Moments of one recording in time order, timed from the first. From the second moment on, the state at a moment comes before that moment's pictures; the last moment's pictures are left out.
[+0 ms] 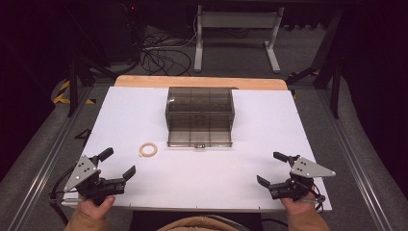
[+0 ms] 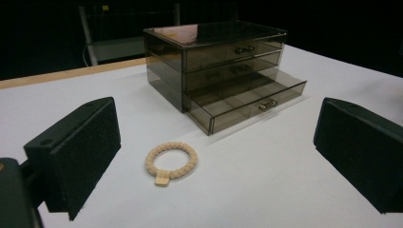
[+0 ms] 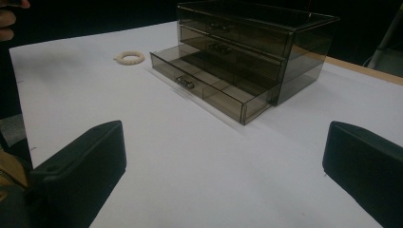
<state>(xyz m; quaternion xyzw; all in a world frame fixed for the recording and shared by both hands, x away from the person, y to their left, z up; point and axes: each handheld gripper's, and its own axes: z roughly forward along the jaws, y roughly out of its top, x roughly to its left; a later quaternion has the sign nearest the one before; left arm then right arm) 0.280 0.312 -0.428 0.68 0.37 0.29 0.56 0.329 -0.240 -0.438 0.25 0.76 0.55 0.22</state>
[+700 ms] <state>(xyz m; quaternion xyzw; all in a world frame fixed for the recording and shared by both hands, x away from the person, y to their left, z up) 0.292 0.313 -0.415 0.70 0.36 0.28 0.55 0.330 -0.239 -0.441 0.25 0.76 0.56 0.21</state>
